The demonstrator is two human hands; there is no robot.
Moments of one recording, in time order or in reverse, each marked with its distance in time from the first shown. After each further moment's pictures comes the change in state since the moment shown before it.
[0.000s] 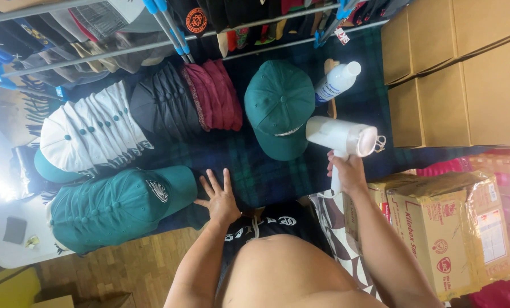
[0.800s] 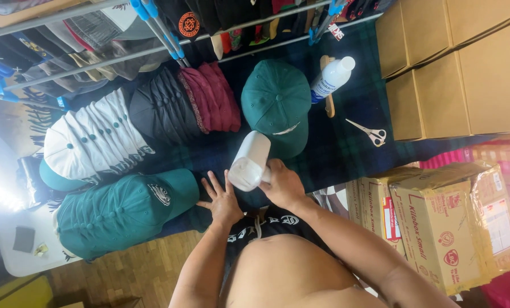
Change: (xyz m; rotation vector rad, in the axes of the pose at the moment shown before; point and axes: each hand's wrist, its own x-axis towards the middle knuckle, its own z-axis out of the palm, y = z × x) left_hand 0.006 -0.001 0.011 0.022 0.036 -0.001; right_hand -0.062 -0.032 0.147 -0.894 -0.325 -0.182
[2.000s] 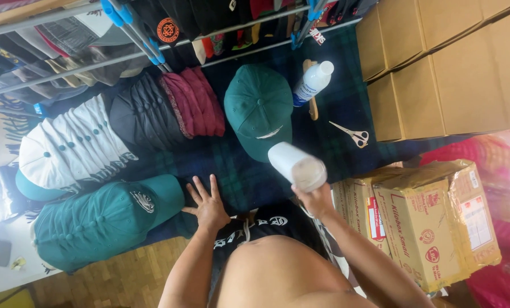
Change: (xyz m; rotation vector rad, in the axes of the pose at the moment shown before) left_hand 0.000 0.001 -0.003 0.020 -0.028 0.003; right_hand -0.053 0.089 -0.054 0.195 0.565 -0.325
